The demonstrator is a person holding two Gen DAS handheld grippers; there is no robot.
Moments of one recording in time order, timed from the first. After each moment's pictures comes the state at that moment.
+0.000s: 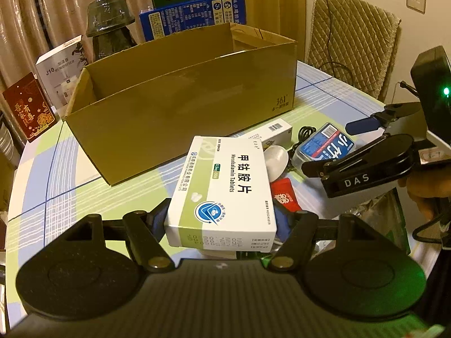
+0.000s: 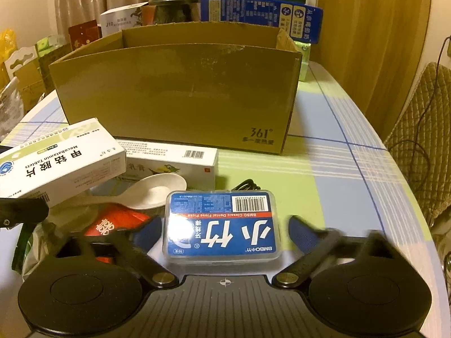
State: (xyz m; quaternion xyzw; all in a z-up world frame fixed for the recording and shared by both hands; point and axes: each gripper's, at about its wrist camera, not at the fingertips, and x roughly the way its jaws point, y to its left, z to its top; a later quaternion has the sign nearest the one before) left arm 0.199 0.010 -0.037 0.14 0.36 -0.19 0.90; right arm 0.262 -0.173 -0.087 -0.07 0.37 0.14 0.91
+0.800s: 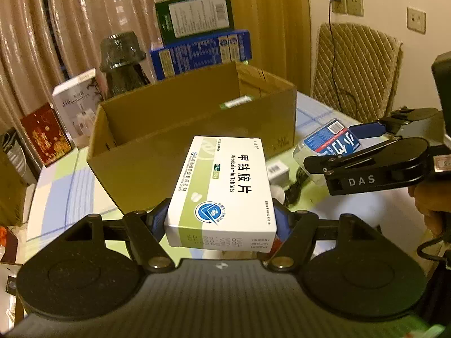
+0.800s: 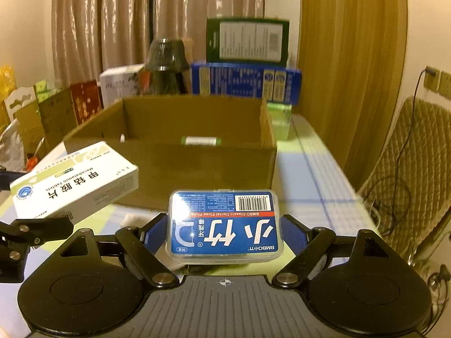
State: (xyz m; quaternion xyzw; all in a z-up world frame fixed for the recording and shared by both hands) left arm 0.187 -0.001 0.009 0.14 0.31 -0.17 0.93; right arm 0.241 -0.167 -0.006 -0.05 0.28 0.12 0.95
